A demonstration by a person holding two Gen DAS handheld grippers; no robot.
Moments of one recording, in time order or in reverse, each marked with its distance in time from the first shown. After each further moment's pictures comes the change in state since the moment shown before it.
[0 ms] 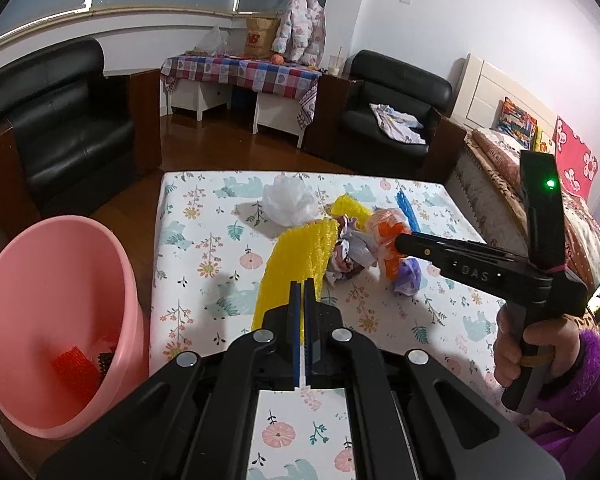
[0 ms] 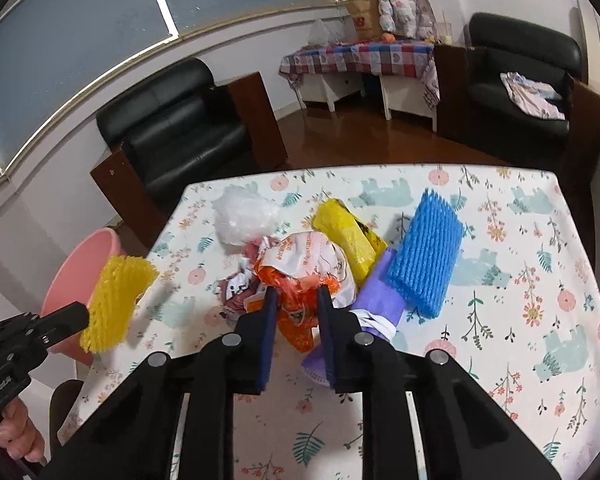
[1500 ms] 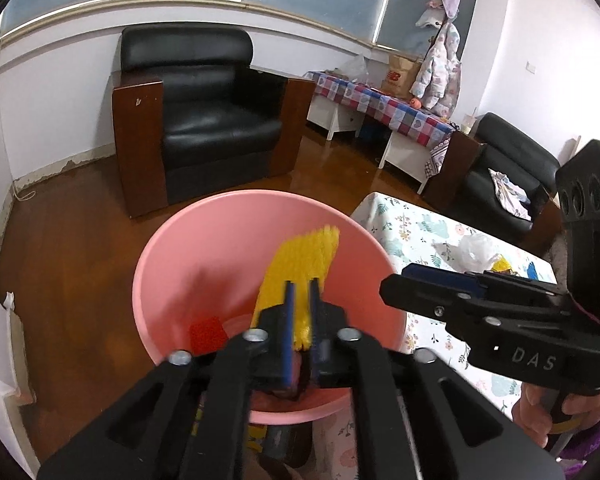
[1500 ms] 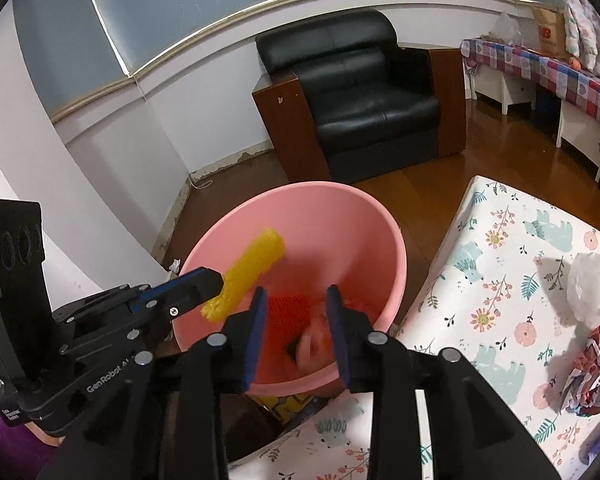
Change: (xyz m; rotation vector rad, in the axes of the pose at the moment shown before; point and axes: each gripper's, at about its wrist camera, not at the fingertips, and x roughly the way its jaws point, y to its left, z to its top) left arm -0.078 0.151 -0.033 -0.309 -0.109 0.335; right arm 0.070 0.255 0.004 -0.329 0.172 0.433
